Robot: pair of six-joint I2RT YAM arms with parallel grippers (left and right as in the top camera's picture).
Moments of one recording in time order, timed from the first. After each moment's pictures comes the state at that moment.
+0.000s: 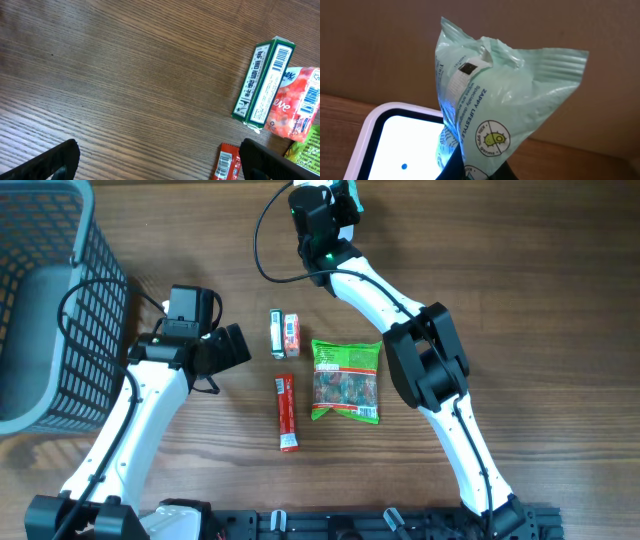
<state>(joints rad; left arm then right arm) -0.13 1.39 0.95 -0.77 -0.08 -0.50 0.55 2.59 2.13 0.16 0.83 -0.33</state>
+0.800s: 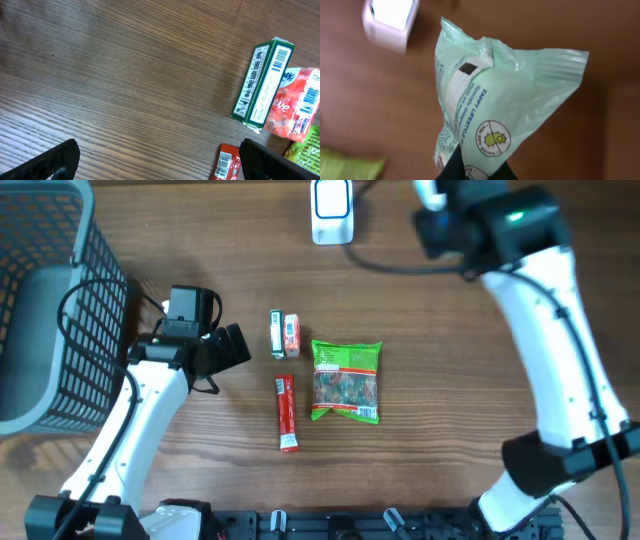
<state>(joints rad) -0.13 1.39 0.95 -0.77 -0.08 -0.50 0.32 1.83 2.15 -1.31 0.32 -0.15</state>
